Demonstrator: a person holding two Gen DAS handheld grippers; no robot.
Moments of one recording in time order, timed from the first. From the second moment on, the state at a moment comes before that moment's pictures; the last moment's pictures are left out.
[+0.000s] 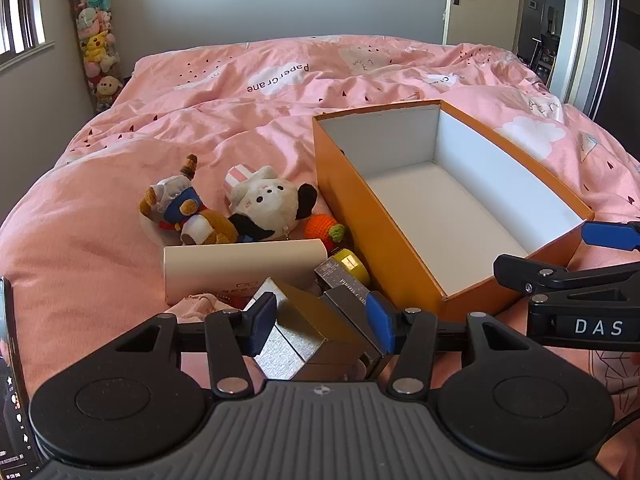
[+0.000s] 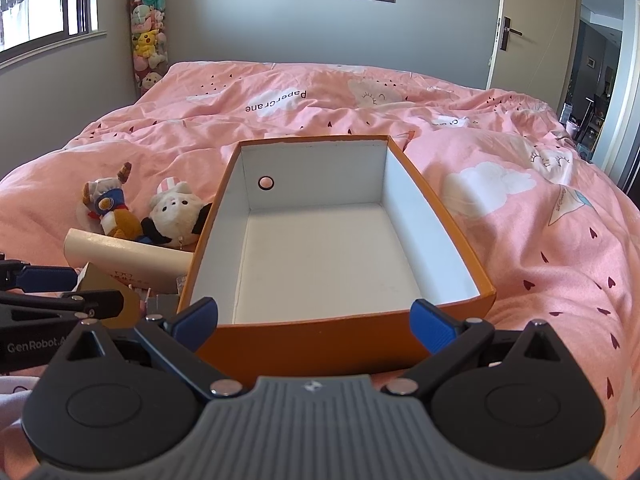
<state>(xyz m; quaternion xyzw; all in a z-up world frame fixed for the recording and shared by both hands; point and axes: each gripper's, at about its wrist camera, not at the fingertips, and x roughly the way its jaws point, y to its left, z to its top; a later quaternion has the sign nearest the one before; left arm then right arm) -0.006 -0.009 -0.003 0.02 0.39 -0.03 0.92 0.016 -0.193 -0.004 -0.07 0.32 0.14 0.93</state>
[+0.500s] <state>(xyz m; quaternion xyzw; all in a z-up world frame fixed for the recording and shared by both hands) -0.006 -0.003 -0.003 0.01 0.40 -0.04 0.92 0.016 -0.192 -0.006 -0.07 0.33 0.15 0.93</state>
